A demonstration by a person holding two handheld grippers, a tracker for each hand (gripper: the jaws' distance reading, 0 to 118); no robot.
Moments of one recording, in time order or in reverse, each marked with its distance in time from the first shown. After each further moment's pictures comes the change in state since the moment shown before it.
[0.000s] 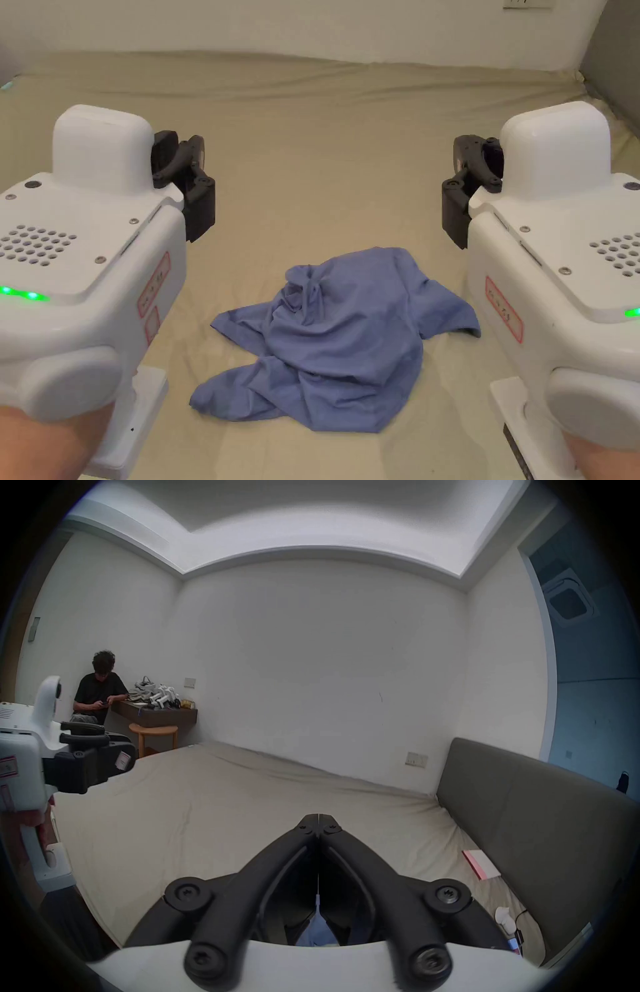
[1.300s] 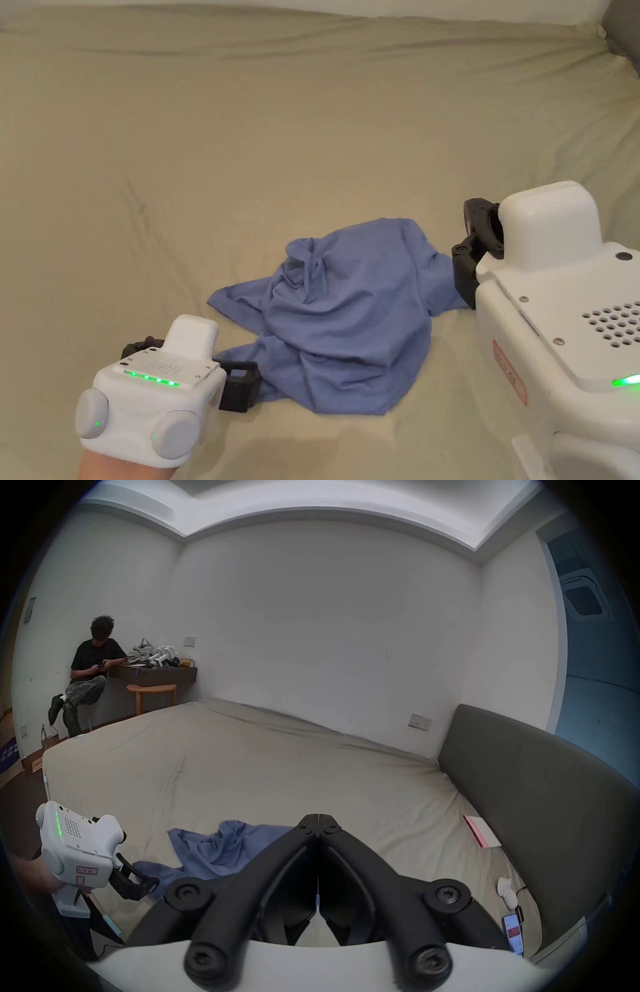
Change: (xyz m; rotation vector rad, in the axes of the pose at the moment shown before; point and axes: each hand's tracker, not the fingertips) left arm 0.007 -0.242 -0.094 -0.804 -0.074 -0.017; right arm 0.006 -0.078 -0.026 -0.199 0.002 0.027
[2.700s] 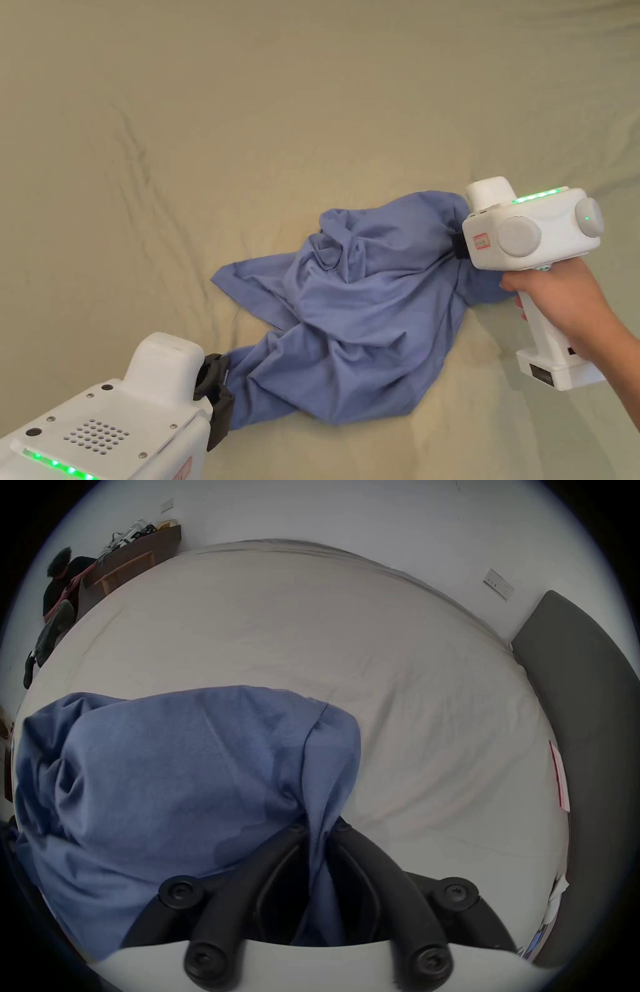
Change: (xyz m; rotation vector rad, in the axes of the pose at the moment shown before) left arm -0.012 -0.006 0.051 0.082 -0.151 0.076; right arm 0.025 -0.106 -0.320 -0.696 0.180 0.074
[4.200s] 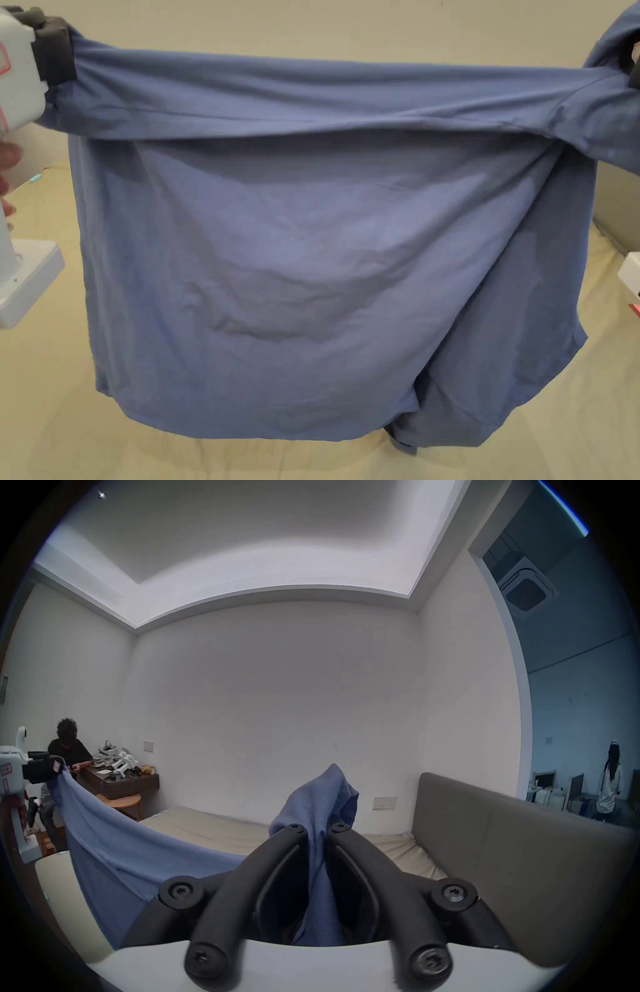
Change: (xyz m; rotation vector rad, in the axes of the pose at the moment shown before) left arm -0.065 0.304 0.264 0.870 0.282 0.027; right arm 0.092 0.050 0.478 1.053 -0.256 -0.271
